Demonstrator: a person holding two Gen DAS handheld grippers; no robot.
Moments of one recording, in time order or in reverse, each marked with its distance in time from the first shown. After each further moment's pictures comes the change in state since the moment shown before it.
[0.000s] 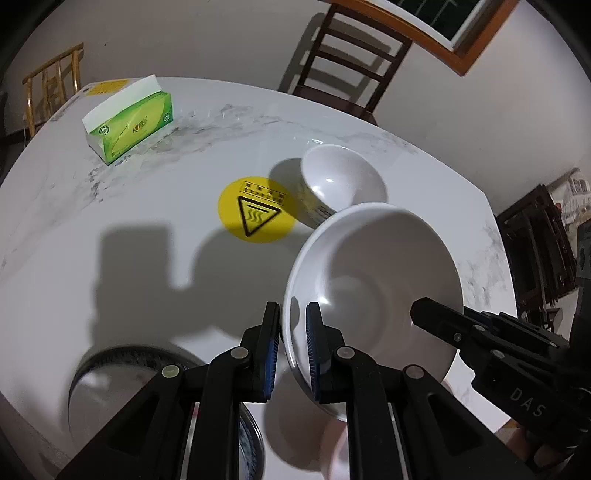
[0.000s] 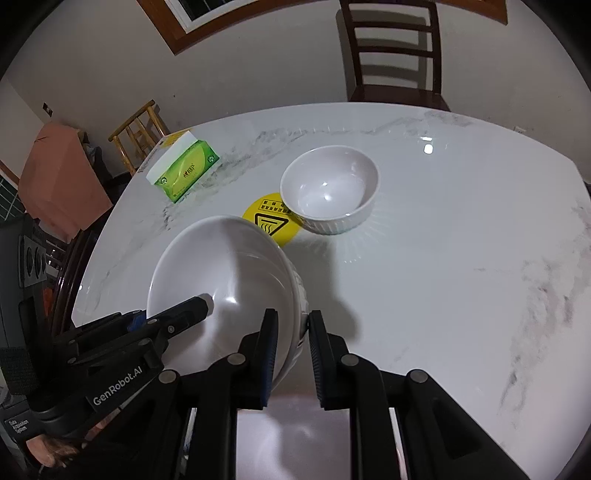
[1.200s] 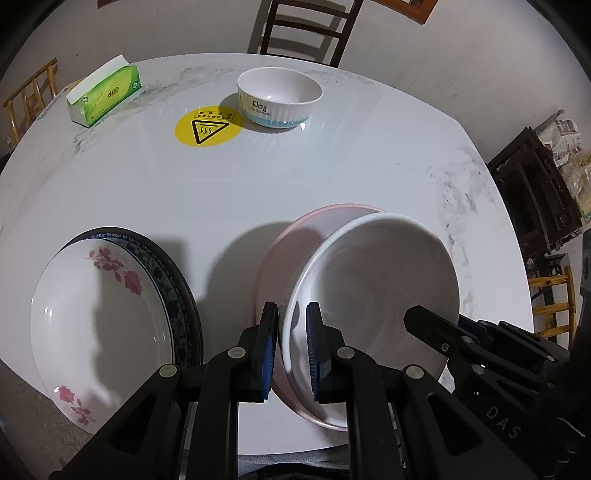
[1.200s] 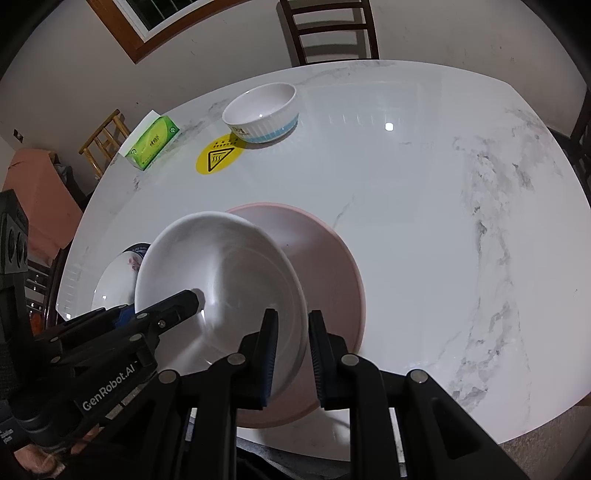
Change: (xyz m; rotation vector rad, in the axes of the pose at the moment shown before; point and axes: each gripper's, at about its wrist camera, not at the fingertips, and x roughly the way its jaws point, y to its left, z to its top) left arm 0.002 -0.054 -0.113 0.130 0.081 0.021; right arm -0.019 -0.036 -0.134 0.148 0.008 -0.080
